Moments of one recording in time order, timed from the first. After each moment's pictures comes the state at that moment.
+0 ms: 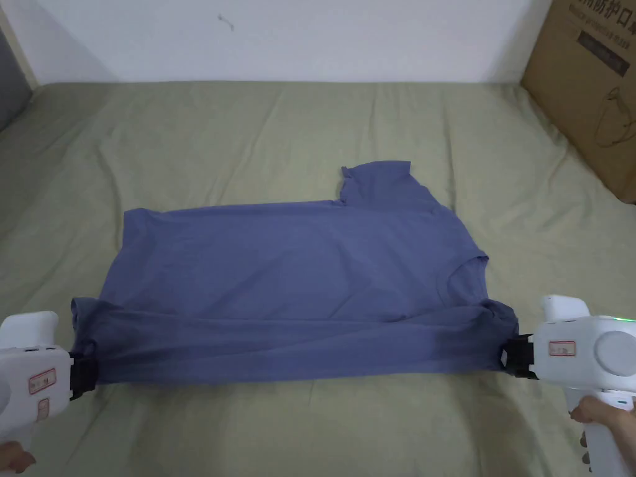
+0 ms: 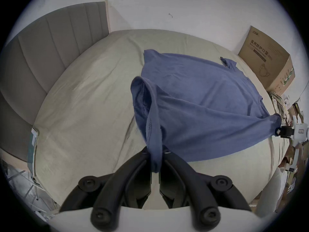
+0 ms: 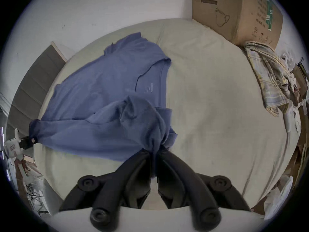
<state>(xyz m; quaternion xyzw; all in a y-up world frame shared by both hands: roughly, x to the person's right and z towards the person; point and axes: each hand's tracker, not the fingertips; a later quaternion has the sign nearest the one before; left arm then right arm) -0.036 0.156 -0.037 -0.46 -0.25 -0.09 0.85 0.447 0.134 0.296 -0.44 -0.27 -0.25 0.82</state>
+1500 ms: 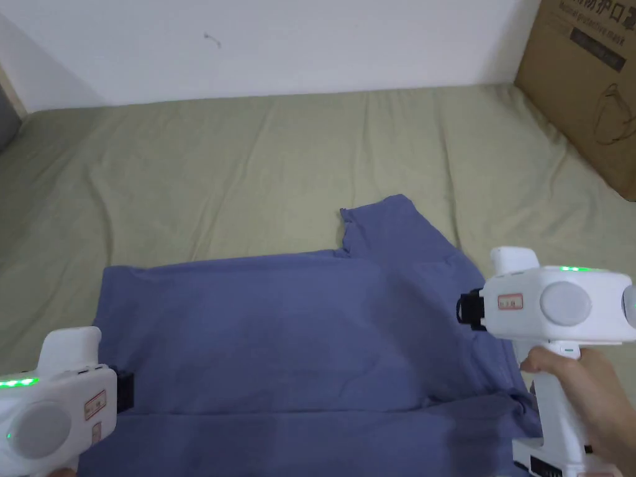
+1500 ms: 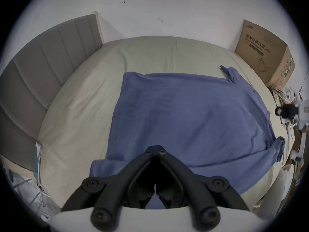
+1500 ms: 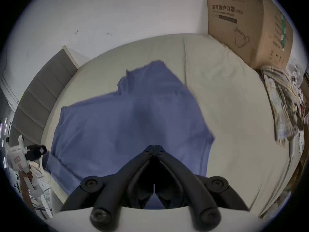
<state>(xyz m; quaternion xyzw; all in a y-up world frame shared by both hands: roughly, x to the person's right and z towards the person) 0.024 0.159 -0.039 -0.43 -0.25 -0.13 0.86 0.462 0.161 0.195 -0.40 -0.23 -0.23 0.86</state>
